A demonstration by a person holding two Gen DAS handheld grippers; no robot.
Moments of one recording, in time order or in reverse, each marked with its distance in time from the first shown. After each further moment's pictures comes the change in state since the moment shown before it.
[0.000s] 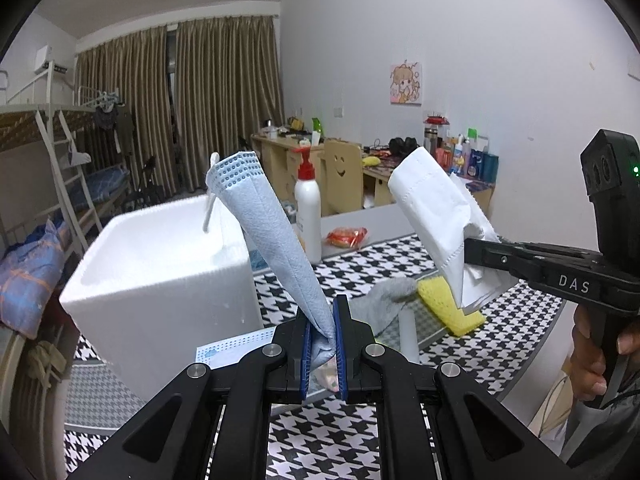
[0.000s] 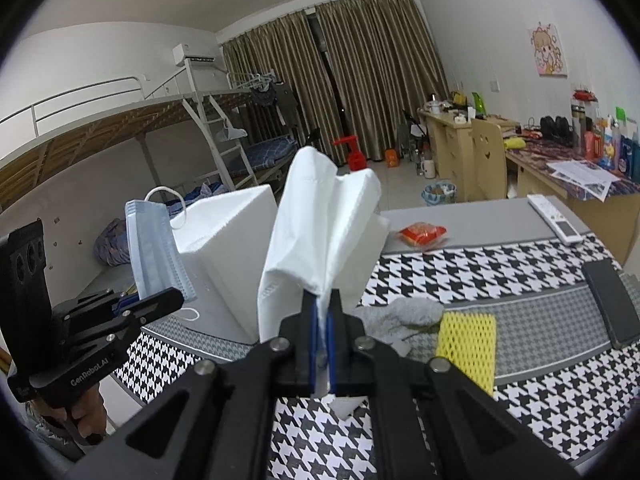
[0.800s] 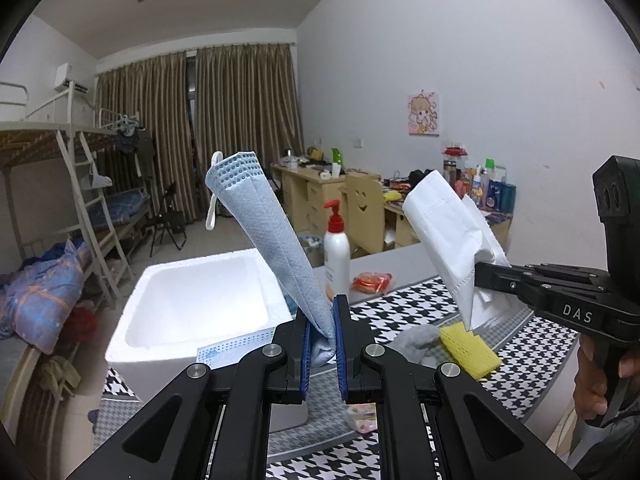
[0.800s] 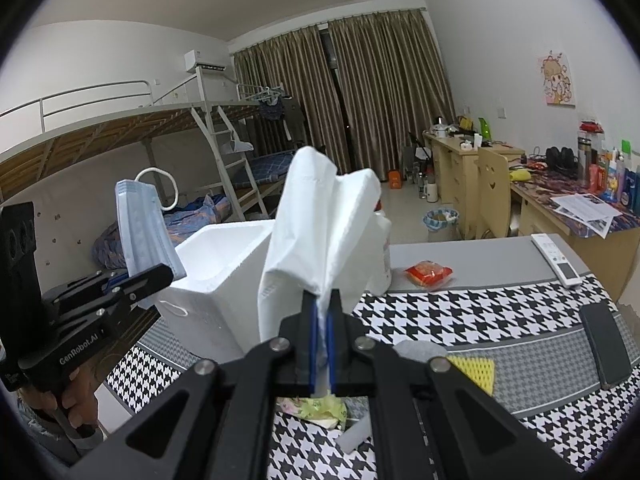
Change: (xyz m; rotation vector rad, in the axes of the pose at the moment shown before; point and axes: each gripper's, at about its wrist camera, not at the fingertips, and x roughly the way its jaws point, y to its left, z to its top) left arm -0.013 0.015 0.030 -0.005 -0.105 0.076; right arm 0.004 0.010 0.028 -0.055 -0.057 0.001
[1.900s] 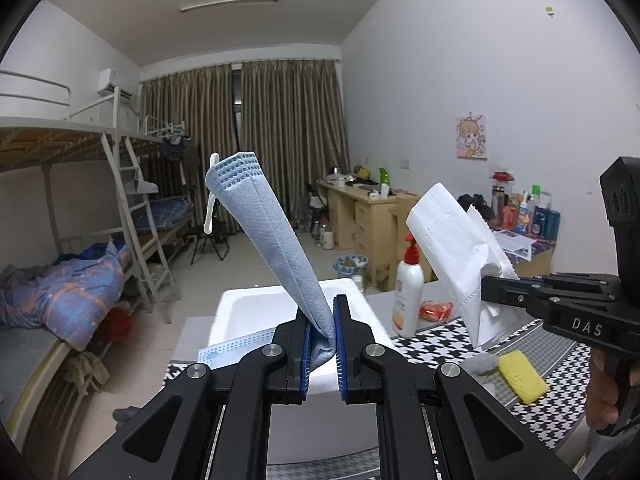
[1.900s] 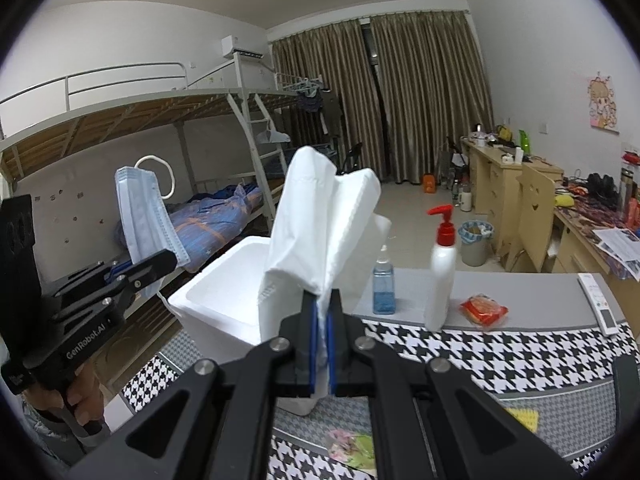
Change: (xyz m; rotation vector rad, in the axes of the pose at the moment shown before) left arm -0.004 0.044 0.015 -0.051 -0.063 0.167; right arm 0.049 0.051 0.037 -0.095 0.032 0.106
